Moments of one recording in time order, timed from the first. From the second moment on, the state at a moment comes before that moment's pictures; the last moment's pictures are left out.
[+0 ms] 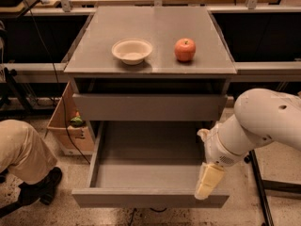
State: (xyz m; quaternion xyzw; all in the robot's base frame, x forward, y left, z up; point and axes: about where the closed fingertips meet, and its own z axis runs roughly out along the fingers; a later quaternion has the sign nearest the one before) arm 0.430 -0.141 0.710 -0.62 0.76 0.09 0.16
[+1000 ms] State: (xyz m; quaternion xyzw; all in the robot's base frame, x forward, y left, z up) arm 0.422 -0.152 0.638 -0.59 0.78 0.11 0.17
